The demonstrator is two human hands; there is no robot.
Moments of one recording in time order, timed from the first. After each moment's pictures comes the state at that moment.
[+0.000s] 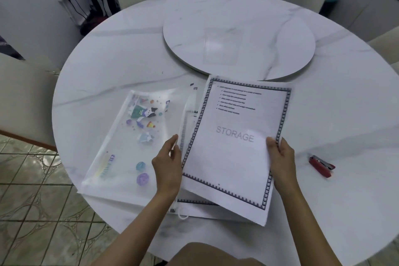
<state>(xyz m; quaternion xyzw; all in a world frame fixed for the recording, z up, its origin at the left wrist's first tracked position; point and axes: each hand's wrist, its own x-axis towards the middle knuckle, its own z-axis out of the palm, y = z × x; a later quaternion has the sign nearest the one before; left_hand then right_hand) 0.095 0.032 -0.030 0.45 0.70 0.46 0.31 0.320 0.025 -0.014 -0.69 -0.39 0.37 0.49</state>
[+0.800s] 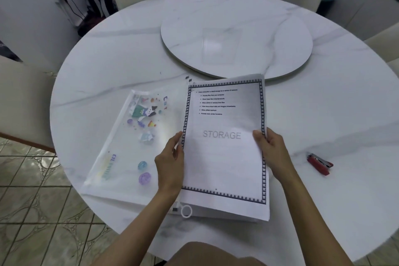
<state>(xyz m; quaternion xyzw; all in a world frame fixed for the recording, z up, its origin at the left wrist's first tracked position) 0.100 0.033 -0.027 0.48 0.68 0.45 0.33 0.322 0.043 -0.002 -0.64 -0.48 0.43 0.42</state>
